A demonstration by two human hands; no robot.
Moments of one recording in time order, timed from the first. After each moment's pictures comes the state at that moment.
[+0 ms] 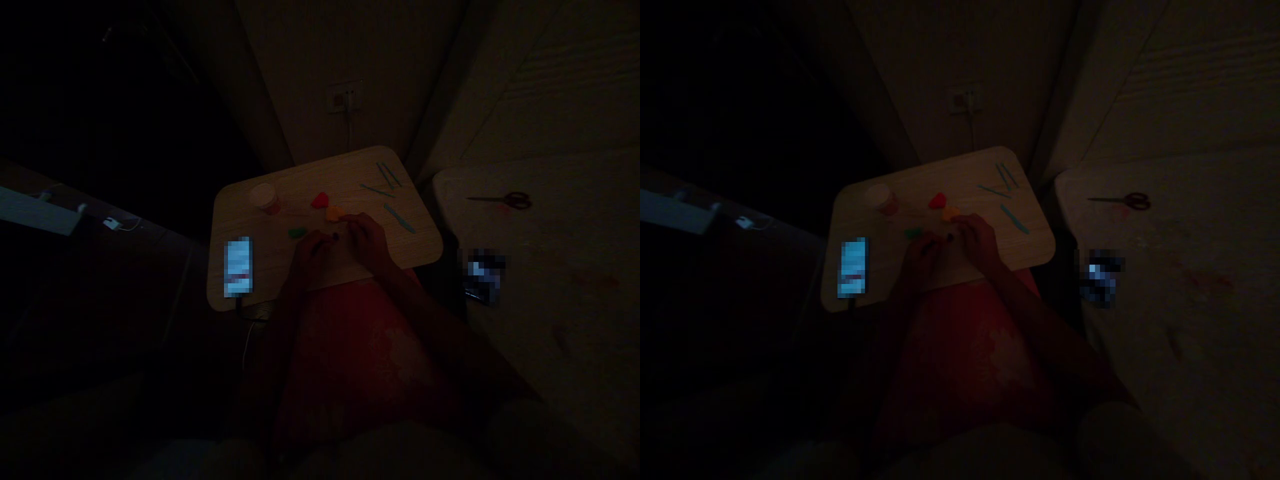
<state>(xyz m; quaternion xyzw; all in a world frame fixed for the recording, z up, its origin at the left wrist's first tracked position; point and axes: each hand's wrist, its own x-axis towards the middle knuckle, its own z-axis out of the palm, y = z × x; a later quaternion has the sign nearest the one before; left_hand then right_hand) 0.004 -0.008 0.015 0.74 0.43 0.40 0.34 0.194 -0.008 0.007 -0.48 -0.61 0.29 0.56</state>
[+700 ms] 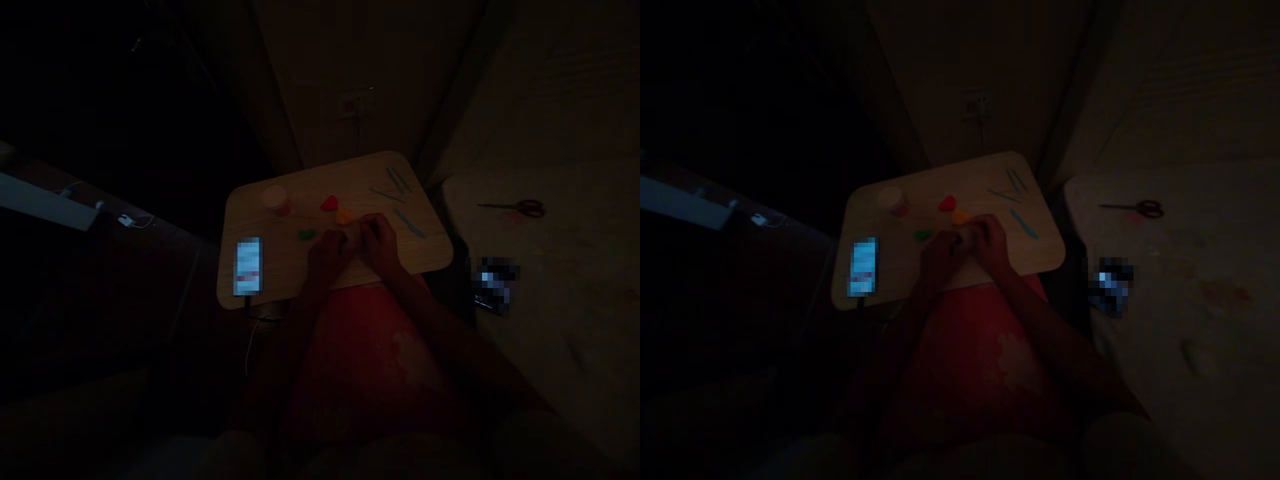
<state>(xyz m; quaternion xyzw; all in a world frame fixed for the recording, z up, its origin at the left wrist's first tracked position) 0.033 -0.014 0.010 0.78 0.55 0.27 0.14 0.191 -0.006 -0.001 -0.50 -0.55 0.28 0.61</state>
